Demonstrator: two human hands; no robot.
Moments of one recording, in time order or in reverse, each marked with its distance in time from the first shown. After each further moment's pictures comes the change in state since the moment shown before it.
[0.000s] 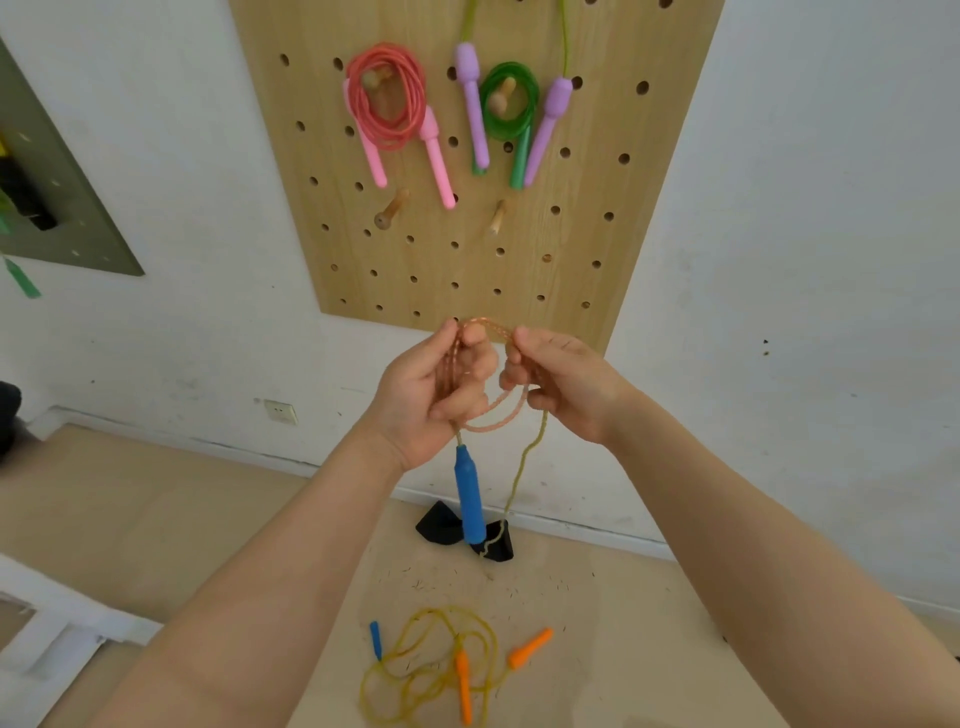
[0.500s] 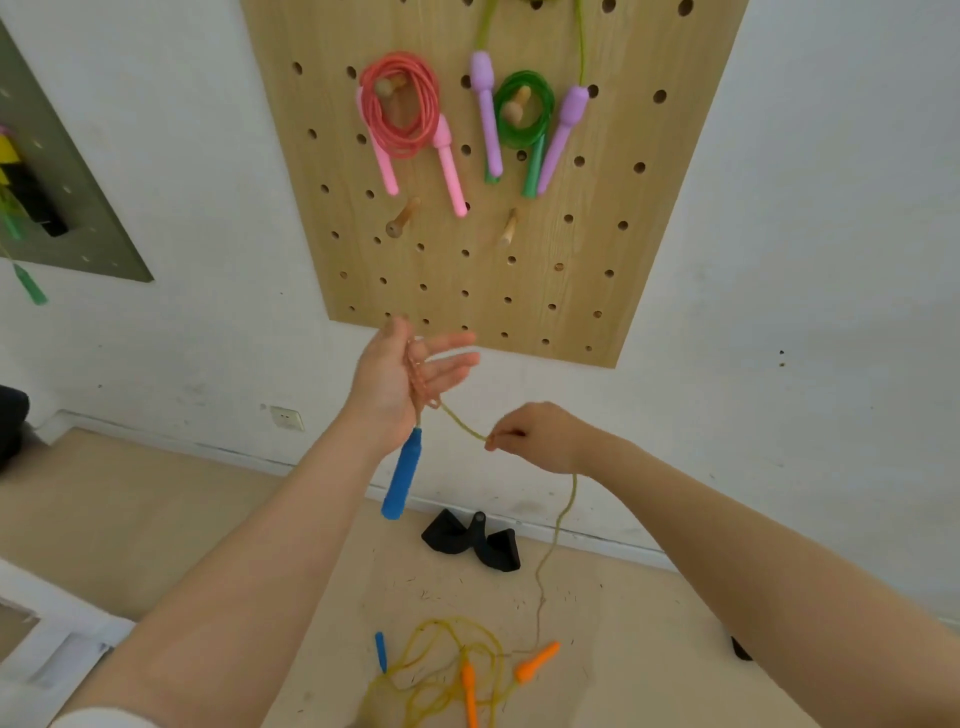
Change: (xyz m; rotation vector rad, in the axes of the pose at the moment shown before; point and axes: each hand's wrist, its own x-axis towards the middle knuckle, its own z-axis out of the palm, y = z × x) left_hand 0.016 0.017 -0.037 0.106 0.544 0.123; right_hand 0.017 0.036 0.010 -1.168 -0.219 0.191
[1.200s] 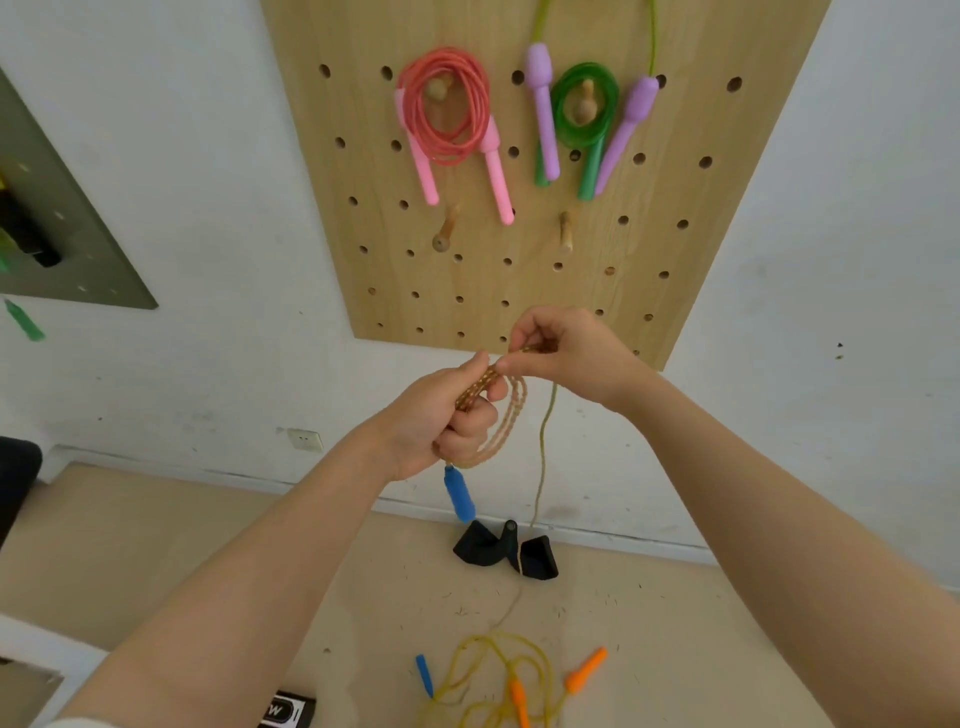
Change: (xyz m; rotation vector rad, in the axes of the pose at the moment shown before) left_hand 0.040 0.041 -0.071 0.431 -0.533 -0.343; right_hand 0.072 -0.069 -0.047 0.423 0.487 -0.164
